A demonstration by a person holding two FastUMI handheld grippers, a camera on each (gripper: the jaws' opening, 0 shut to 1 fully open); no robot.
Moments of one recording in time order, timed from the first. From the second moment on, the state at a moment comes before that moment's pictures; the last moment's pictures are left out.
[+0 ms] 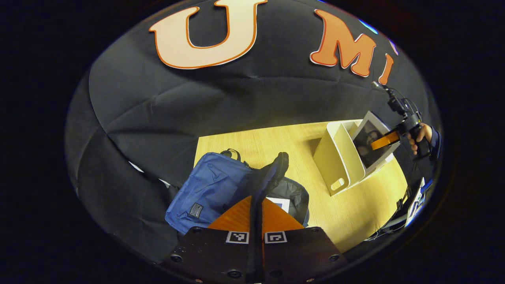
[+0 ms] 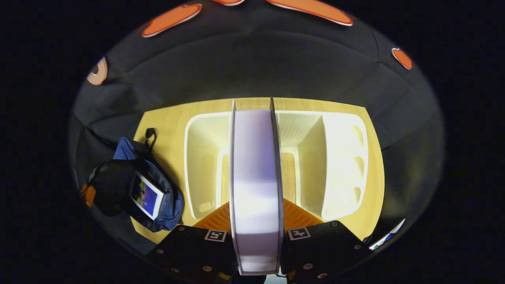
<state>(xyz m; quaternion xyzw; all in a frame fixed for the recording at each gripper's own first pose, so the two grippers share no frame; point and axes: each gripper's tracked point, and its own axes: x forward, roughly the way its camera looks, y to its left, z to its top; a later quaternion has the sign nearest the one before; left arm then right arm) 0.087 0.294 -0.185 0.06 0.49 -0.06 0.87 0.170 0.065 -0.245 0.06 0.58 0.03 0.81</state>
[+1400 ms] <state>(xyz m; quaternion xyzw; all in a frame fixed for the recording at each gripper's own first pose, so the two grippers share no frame) 0.091 0.302 -0.184 0.06 0.50 -0.06 0.86 0.101 0.313 -0.194 0.44 0.46 0.15 0.76</state>
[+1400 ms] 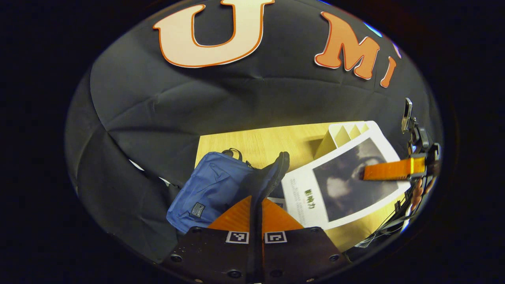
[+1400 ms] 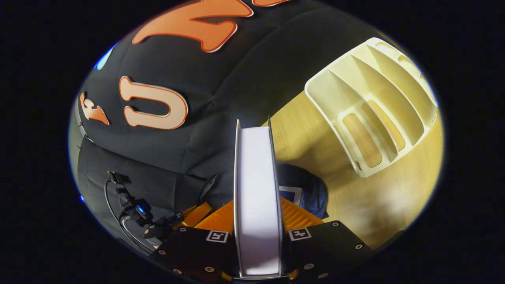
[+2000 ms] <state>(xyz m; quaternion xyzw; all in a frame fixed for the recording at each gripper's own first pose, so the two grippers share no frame) 0.092 0.301 -0.191 0.05 0.51 -0.07 0.86 0.090 0.408 -0.277 0.50 0.47 0.10 0.72</state>
